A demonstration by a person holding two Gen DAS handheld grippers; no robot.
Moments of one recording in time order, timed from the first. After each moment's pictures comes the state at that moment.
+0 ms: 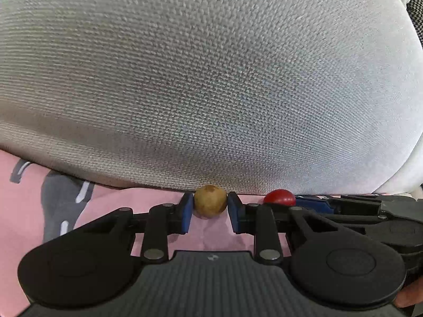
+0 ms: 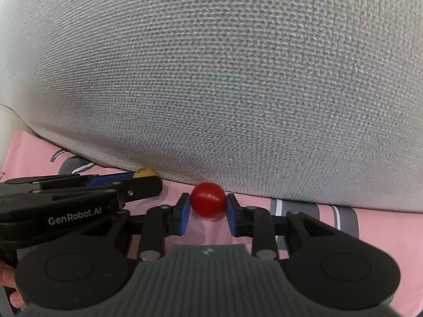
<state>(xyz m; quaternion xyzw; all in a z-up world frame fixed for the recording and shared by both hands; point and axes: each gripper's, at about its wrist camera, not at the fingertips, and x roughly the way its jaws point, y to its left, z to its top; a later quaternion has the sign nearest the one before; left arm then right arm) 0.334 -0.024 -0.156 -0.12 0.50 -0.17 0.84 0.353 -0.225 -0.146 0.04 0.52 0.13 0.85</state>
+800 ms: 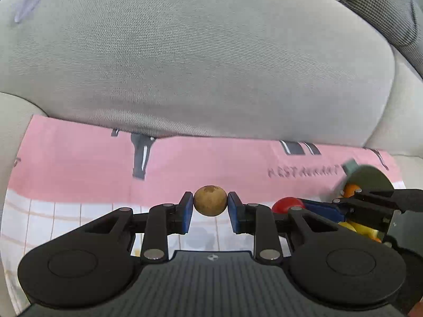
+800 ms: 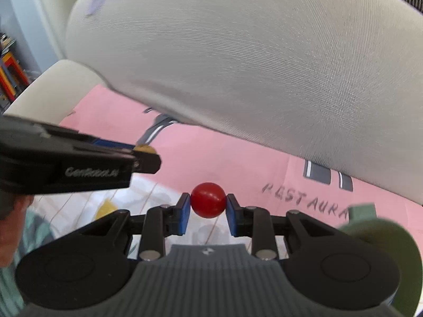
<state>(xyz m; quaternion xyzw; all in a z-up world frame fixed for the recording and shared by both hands) 0.202 0.001 -0.055 -0.03 0.48 -0.13 0.87 0.186 -0.172 -0.071 -0.04 0.44 0.19 0.88</state>
